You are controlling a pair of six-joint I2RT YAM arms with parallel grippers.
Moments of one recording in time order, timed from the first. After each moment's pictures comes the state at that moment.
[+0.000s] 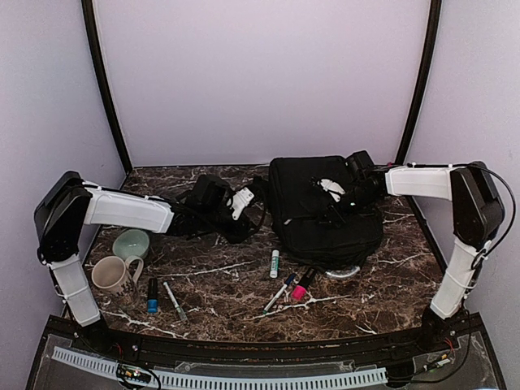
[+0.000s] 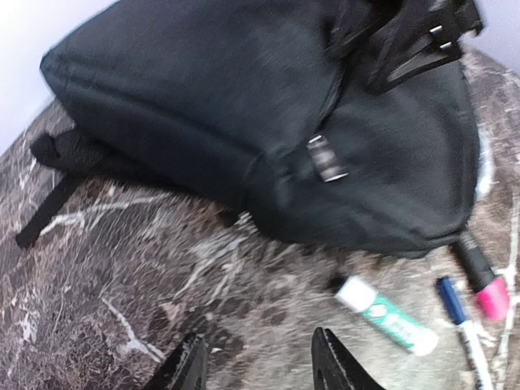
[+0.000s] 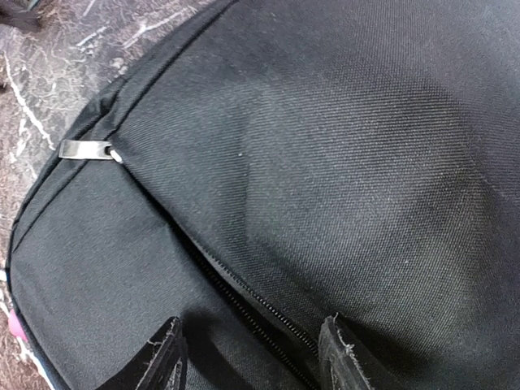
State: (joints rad) left arm -0.79 1.78 1.09 0.05 0.12 0.13; right arm 0.40 1.80 1.22 -0.46 -0.42 -0.44
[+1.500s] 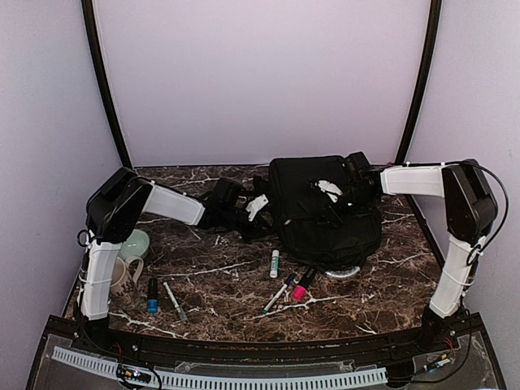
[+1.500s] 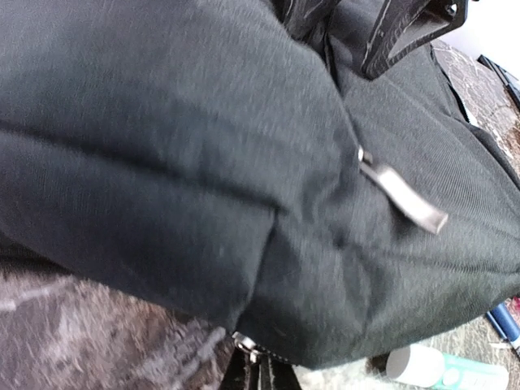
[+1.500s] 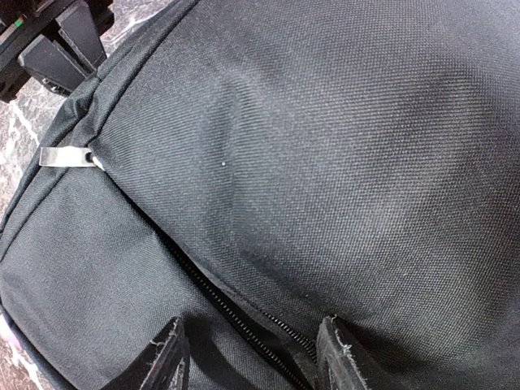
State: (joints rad) left arm -0.67 2.23 1.41 0.13 0.56 0.26; right arm 0.40 1.86 1.26 -0.46 -0.42 -0.45
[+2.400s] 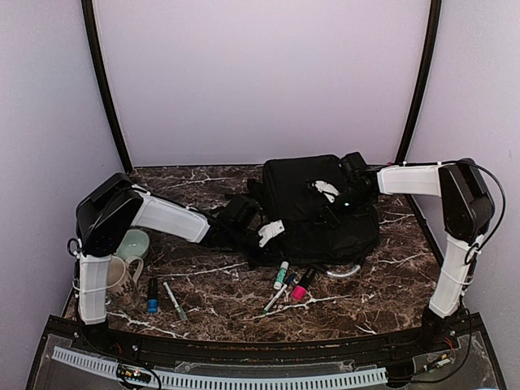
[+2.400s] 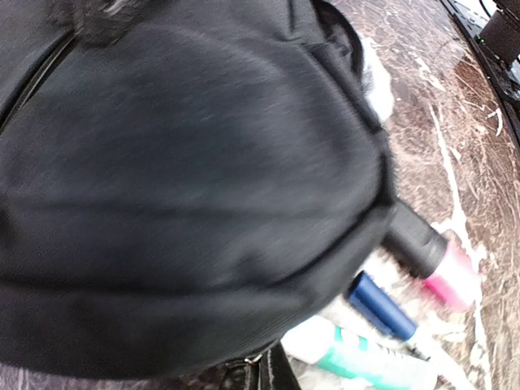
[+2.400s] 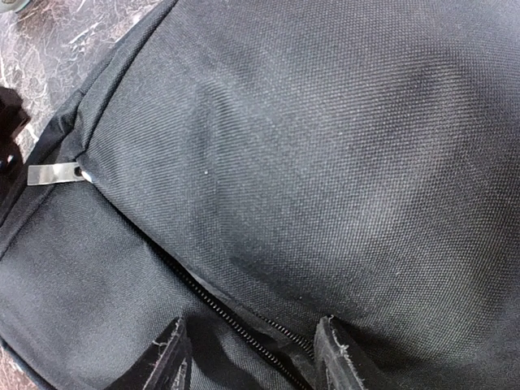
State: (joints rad) left arm -0.85 2.09 1.26 0.02 0.47 0.29; right arm 0.41 1.89 1.28 -0.47 -0.42 -0.44
